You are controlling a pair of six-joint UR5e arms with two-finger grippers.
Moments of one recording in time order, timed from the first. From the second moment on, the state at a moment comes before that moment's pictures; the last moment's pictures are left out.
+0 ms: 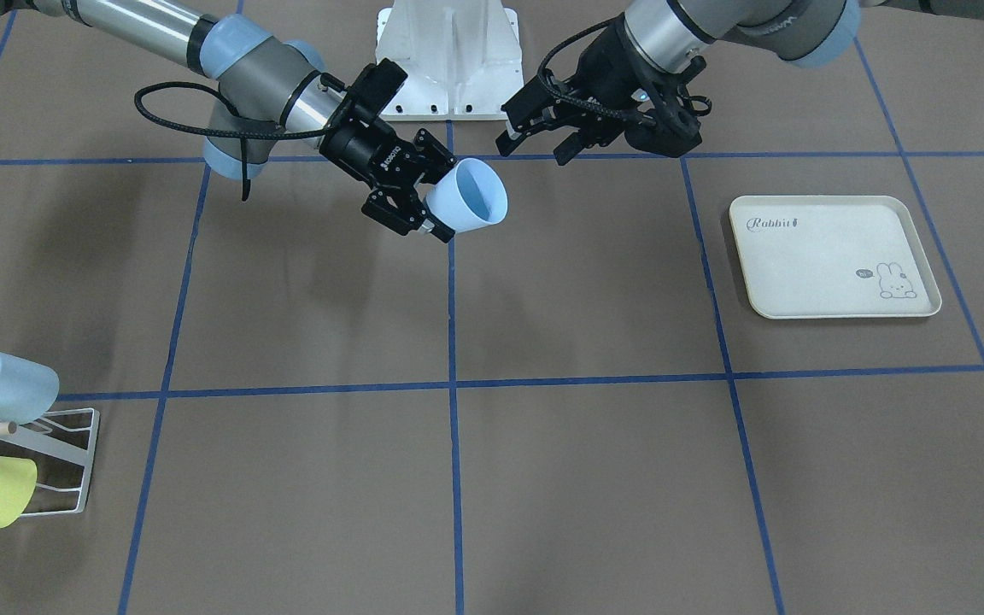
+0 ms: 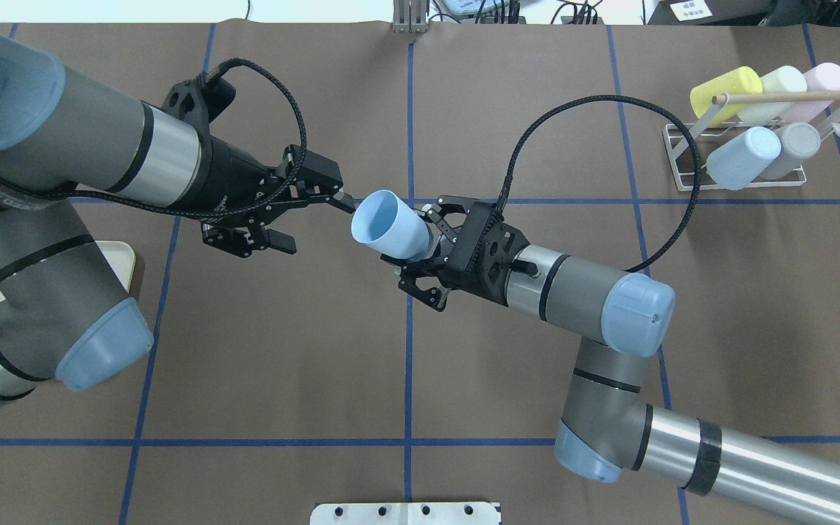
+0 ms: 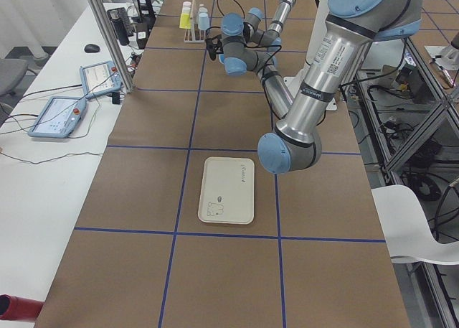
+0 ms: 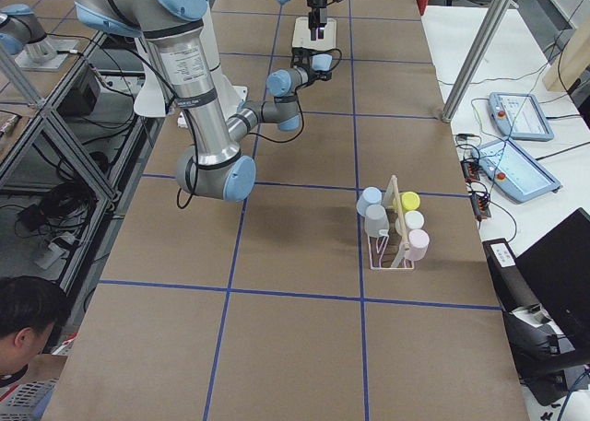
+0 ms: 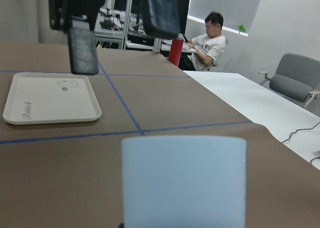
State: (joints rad) left arm -0.74 -2.05 -1.95 -2.06 -2.20 -1.69; right arm 0.43 -1.10 1.61 -0.33 1.47 0.14
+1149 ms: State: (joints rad) left arm -0.83 -1.84 -1.96 -1.65 -1.97 -0.89; right arm 0.68 -1.23 2.29 -1.94 1.48 -0.14
